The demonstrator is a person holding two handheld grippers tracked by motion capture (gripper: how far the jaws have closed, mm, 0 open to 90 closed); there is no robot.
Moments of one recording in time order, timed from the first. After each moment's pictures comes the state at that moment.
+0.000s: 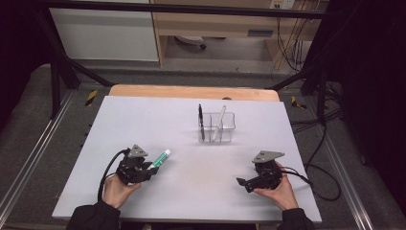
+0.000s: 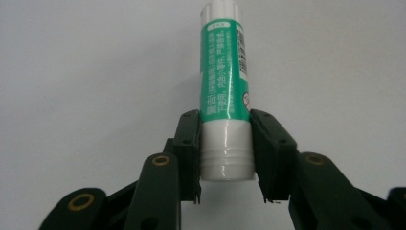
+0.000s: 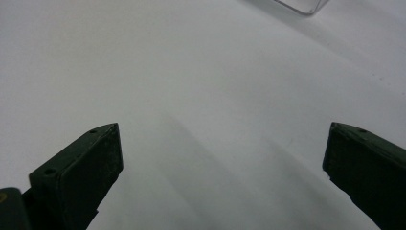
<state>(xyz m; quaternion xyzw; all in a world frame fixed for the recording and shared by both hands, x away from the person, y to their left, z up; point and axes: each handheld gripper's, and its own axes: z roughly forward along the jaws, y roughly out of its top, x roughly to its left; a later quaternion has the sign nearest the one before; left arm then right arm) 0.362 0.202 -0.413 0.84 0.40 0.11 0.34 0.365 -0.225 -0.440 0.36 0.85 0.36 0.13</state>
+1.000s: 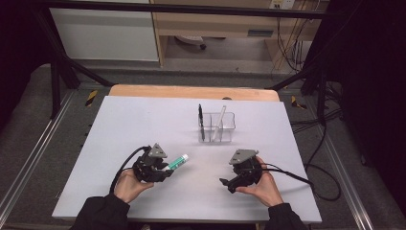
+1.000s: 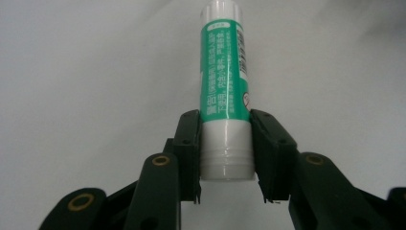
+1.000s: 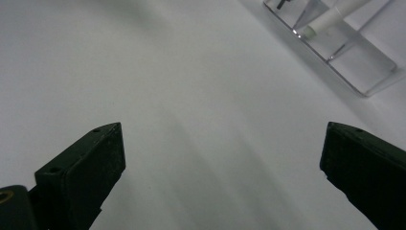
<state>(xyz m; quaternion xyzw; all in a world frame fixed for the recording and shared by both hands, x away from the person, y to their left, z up) 0.369 0.157 -0.399 0.90 0.31 0.09 0.31 0.368 -0.163 -0.422 0.25 0.90 0.33 0.16</state>
